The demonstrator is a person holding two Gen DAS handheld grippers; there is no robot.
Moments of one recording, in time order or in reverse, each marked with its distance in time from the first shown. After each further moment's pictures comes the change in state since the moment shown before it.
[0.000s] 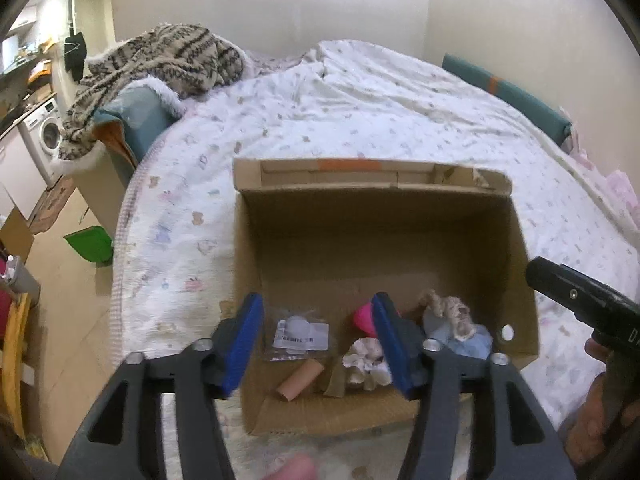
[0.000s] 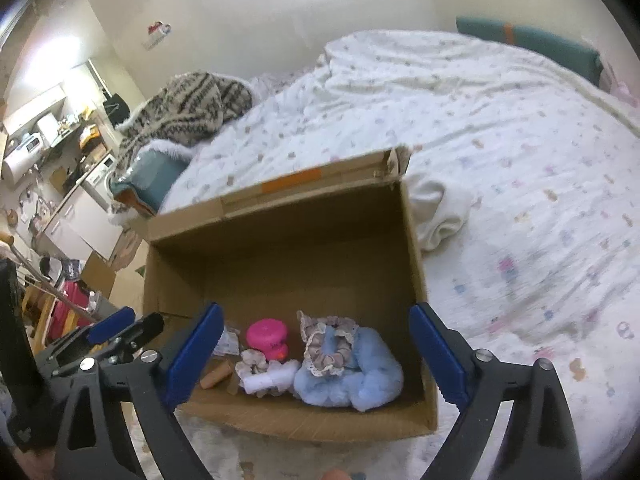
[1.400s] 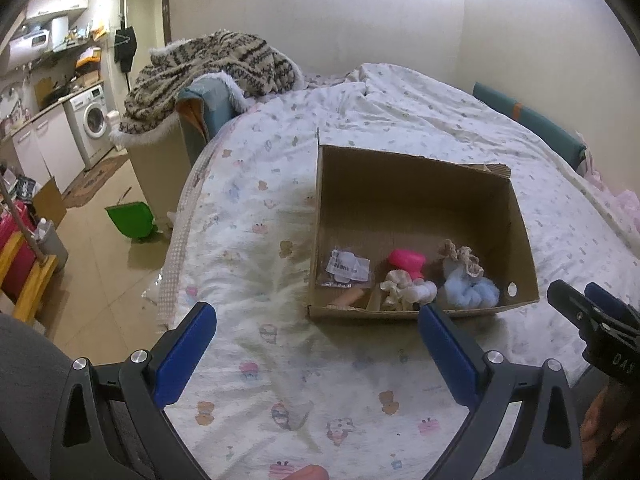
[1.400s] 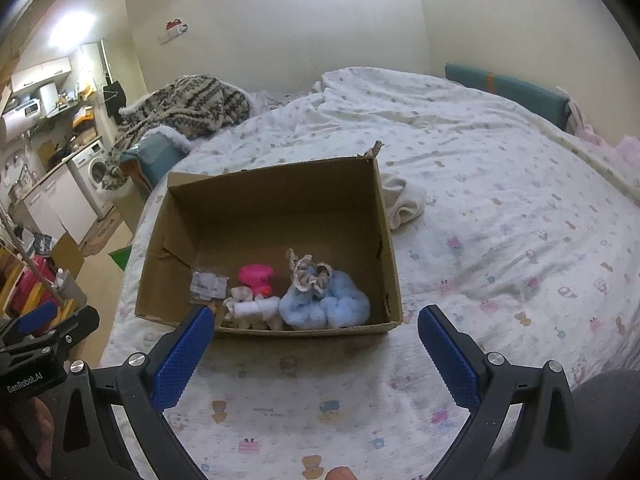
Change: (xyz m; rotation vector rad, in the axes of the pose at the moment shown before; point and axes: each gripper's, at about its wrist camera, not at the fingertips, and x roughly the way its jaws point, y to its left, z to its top) left arm -0.076 0.027 -0.089 -0.100 -0.072 0.096; right arm -0.060 0.019 -0.085 -0.121 -0.093 -0.131
